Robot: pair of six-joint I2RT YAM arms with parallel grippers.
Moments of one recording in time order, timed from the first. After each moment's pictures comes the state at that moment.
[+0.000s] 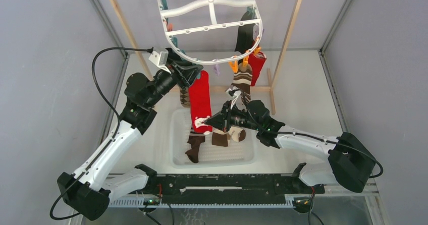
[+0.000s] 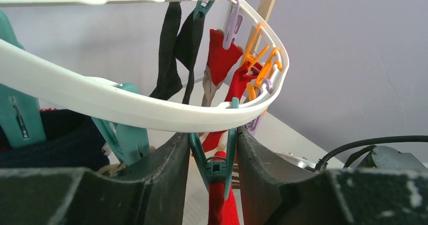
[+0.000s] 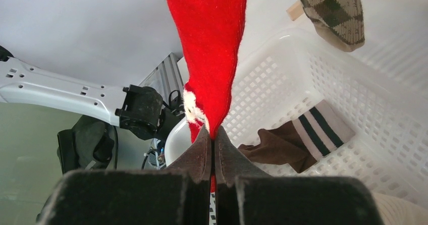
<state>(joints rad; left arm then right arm) -0.47 1.03 1.00 0.27 0.32 -0.31 0.87 1.30 0.66 0.53 -0.40 0.62</state>
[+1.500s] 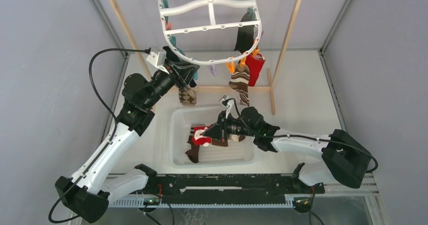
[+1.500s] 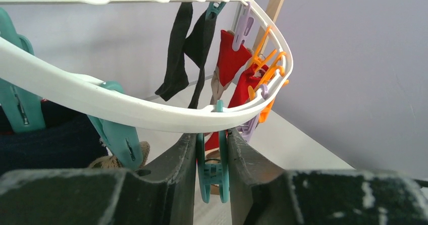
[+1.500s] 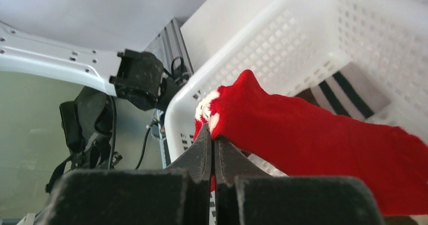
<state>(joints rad) -0.47 1.01 1.01 0.22 0.30 -0.29 0.93 1.34 0.62 0.54 -0.42 0.62</state>
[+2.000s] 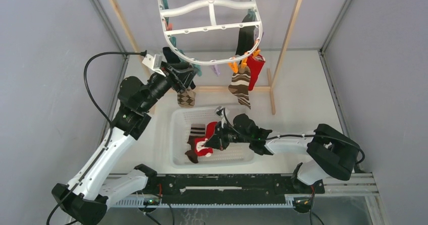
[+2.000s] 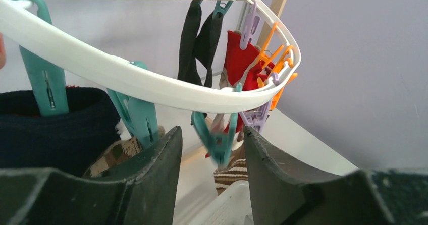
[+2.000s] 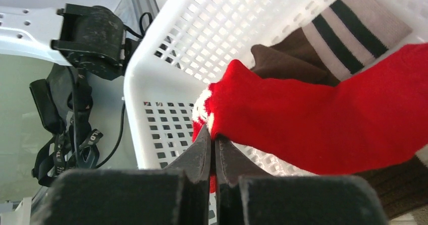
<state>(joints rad) -0.47 0.95 1.01 0.15 0.26 -0.28 0.98 1.45 0.57 0.52 -0.40 0.62</state>
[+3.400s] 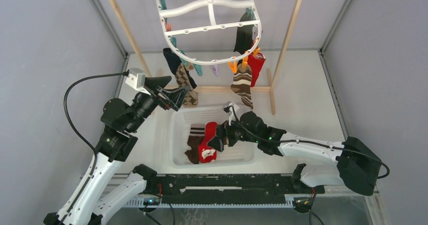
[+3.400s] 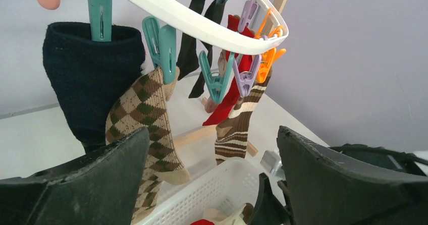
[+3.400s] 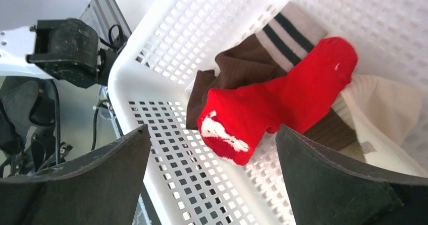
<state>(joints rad) -0.47 0.69 0.91 -0.04 0.19 -0.31 0.99 1.24 0.60 0.19 -0.24 0.52</state>
